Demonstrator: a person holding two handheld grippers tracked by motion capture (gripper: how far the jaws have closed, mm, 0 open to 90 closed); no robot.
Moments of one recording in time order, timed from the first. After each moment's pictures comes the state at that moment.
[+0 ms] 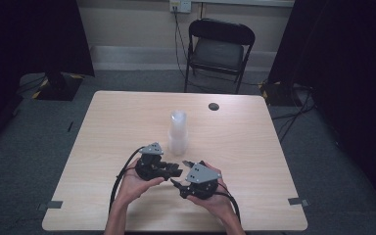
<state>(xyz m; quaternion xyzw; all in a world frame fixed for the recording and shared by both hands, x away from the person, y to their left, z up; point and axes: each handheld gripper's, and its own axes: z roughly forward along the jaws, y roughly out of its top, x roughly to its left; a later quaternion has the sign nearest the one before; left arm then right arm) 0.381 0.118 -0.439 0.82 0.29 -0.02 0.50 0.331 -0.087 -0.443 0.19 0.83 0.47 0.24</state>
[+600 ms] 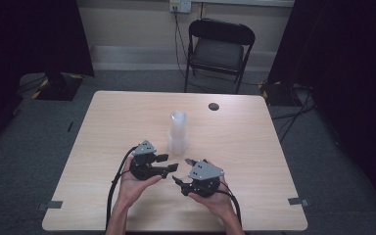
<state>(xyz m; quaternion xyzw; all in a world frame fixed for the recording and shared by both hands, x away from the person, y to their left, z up) 0.371 0.129 -0.433 0.78 0.36 0.07 0.51 0.335 -0.092 -0.442 0.21 0.82 0.48 0.24</state>
